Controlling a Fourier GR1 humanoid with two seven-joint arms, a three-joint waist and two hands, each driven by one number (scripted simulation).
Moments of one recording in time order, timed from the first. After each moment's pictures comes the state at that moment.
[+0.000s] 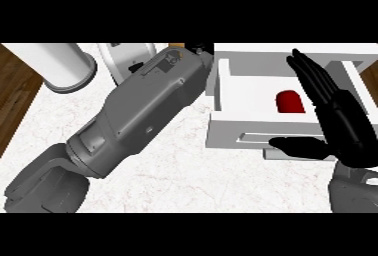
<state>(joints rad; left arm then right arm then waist) -1.40 0.06 -0.58 -0.56 0.99 0.80 -0.18 -0.29 -0.13 -0.03 -1.86 0.85 0.21 -0.03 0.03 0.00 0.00</state>
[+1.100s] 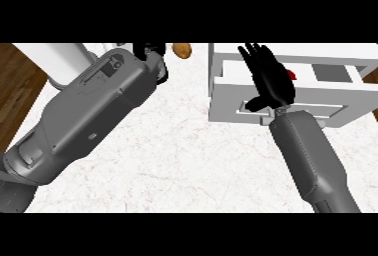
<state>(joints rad) -1.21 0.29 -0.59 -0.88 0.88 0.85 -0.01 -0.70 -0.12 0.00 -0.92 1.24 -0.29 -0.11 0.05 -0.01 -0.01</state>
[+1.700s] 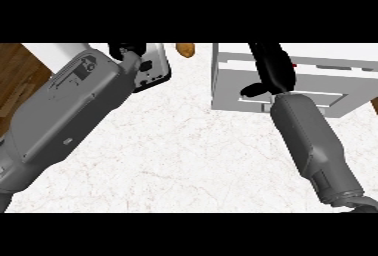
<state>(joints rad) -1.15 0.38 -0.57 -1.01 0.84 0.83 0.06 -0.90 -0.15 -0.10 -0.56 1.28 -0.55 -0.15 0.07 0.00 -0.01</state>
